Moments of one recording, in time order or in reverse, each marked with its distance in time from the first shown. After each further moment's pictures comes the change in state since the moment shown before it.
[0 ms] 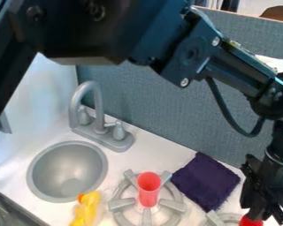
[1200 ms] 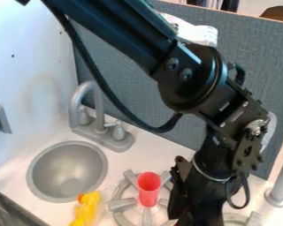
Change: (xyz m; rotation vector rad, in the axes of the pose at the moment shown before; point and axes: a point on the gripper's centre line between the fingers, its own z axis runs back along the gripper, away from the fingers) arm -0.122 -0.022 0.030 0.103 0.055 0.101
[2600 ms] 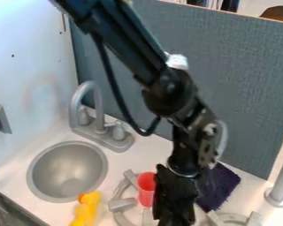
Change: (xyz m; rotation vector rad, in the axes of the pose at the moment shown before) arm 0.004 0.042 -0.062 -0.118 0.008 0.030
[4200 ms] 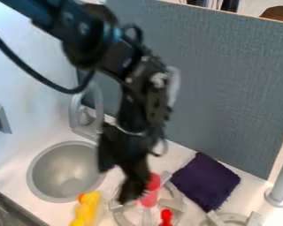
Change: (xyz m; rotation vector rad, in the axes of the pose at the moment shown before) arm -0.081 0.036 0.063 0.151 0.011 0.331
